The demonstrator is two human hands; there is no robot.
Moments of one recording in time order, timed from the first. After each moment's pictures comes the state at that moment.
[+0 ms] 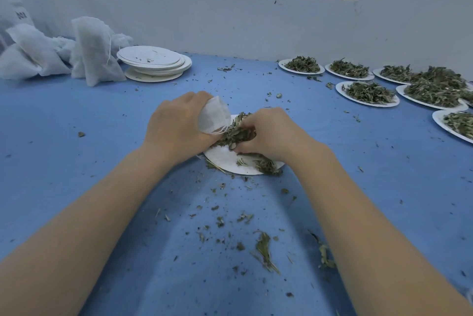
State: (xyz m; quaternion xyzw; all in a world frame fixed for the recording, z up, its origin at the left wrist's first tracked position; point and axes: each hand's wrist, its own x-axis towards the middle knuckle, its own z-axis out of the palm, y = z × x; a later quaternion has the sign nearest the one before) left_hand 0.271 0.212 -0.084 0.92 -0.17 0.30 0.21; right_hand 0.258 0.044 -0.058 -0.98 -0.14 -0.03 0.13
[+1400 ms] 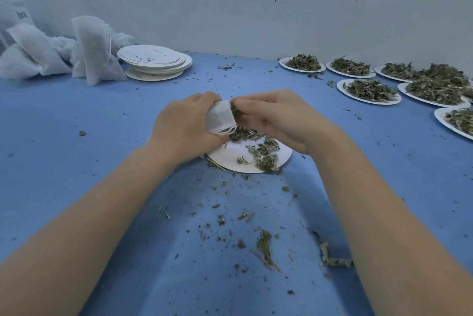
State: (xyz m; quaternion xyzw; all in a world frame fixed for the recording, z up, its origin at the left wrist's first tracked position) left_hand 0.270 0.206 -0.080 0.92 -0.21 0.27 0.21; right_hand 0.253 0.029 -0.044 -0.69 -0.13 0.11 0.70
